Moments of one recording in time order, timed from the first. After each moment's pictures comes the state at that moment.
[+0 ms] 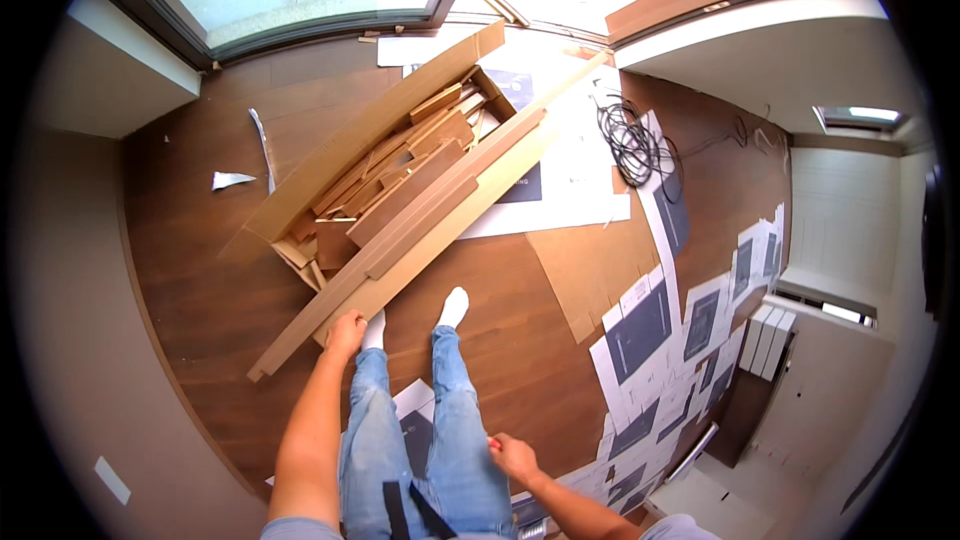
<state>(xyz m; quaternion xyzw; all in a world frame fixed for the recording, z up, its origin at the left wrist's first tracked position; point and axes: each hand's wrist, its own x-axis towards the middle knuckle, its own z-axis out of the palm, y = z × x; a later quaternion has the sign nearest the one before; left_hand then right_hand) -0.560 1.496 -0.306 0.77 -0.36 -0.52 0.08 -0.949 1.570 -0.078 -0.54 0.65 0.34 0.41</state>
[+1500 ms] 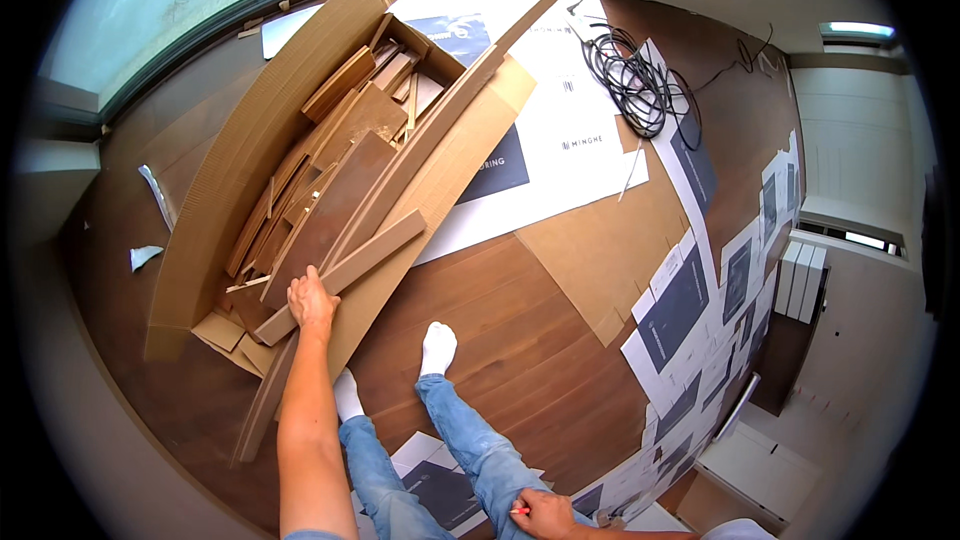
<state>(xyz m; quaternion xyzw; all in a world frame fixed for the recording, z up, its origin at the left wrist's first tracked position) -0.635 1.284 -0.548 0.83 -0.48 -0.28 -0.09 -1.013 1.489 -0.168 -0.57 0.65 0.24 0.44</state>
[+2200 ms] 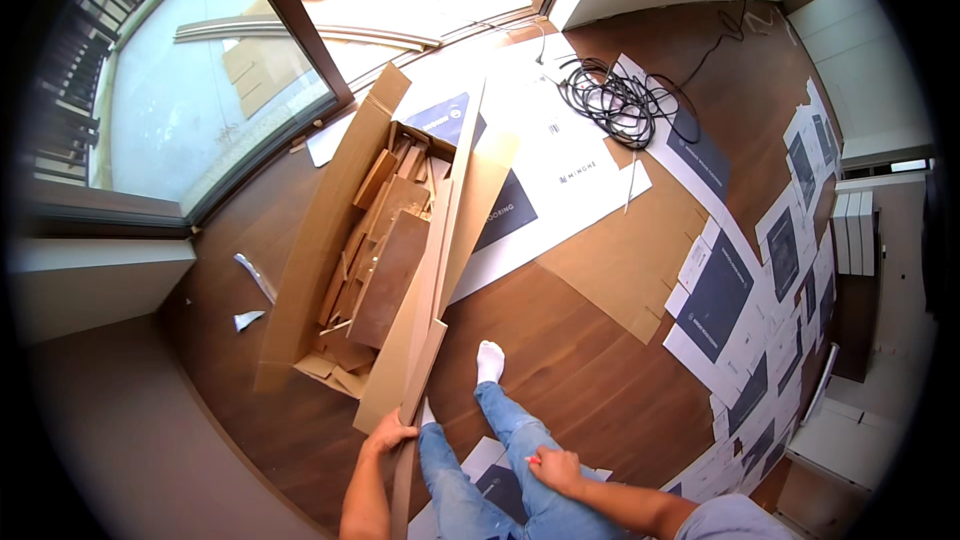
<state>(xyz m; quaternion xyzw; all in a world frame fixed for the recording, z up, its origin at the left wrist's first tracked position) -0.639 1.442 -0.304 0.61 -0.26 -0.74 0.05 -1.035 1.501 -0.188 -0.60 0.66 0.18 0.41</state>
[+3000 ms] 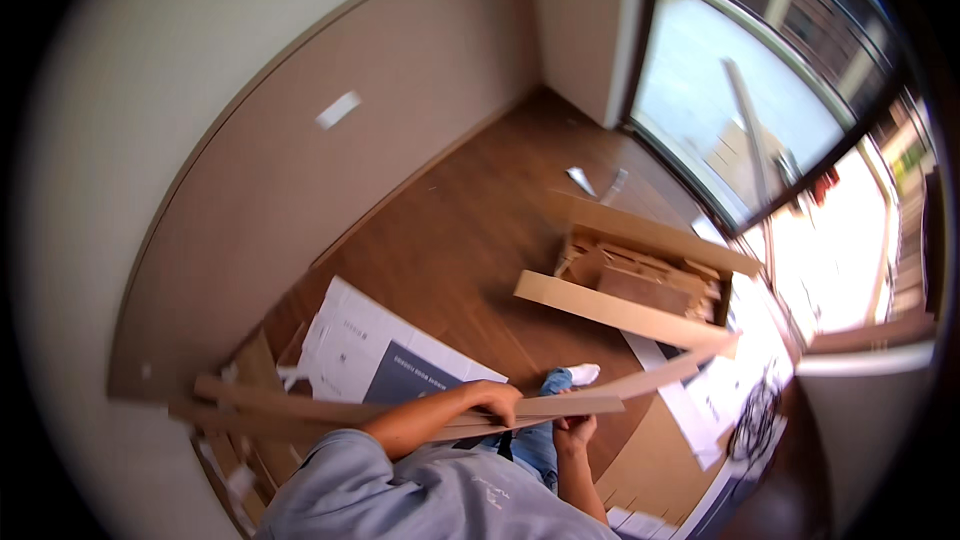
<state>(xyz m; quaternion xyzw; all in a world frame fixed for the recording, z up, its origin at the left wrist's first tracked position) -0.852 1.746 0.046 0.64 -0.30 -0.68 0.18 -1.009 1.563 -0.023 -0.04 0.38 -0.05 0.92</state>
